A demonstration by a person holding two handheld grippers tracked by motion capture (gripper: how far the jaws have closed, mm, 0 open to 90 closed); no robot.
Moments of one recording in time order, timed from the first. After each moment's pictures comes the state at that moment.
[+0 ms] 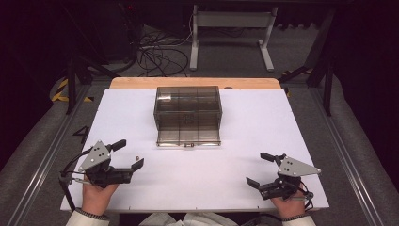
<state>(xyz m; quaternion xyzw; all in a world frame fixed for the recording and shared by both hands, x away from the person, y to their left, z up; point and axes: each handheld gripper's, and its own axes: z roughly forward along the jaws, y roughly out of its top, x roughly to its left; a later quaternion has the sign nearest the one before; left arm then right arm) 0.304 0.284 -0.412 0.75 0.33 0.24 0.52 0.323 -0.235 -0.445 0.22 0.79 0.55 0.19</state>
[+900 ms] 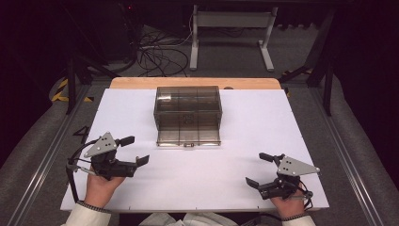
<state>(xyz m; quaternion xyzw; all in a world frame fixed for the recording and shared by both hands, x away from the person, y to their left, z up) 0.324 0.279 -0.400 0.78 0.31 0.18 0.51 0.325 -0.235 -0.446 0.22 0.79 0.55 0.18</state>
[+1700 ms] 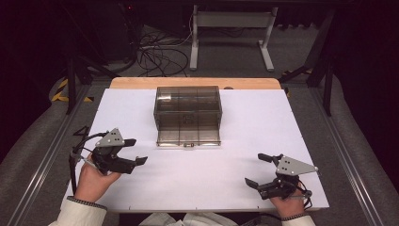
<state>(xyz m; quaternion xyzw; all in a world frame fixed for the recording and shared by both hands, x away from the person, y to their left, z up) 0.342 0.279 -0.392 0.85 0.31 0.15 0.40 0.327 -0.233 -0.448 0.21 0.79 0.54 0.18</state>
